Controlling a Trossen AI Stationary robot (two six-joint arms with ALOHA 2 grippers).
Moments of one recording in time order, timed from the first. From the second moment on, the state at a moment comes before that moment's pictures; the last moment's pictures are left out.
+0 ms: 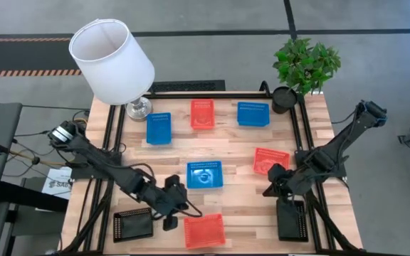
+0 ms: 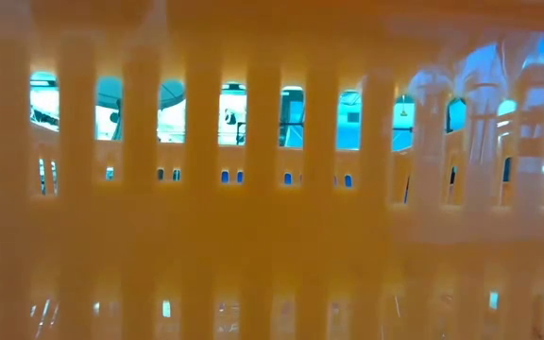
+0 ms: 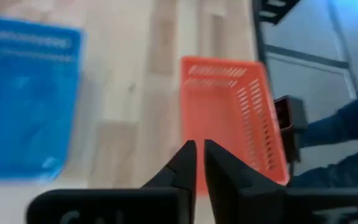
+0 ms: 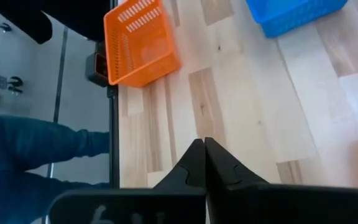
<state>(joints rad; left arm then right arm) -0.55 1.58 1.15 -0.38 -0.17 -0.60 0.70 0.99 0.72 -0.48 0.21 0.91</state>
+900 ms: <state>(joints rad) -0.52 1.90 1.15 -0.15 -0.04 -0.54 0.71 0.98 0.72 -0.52 0.20 0.93</state>
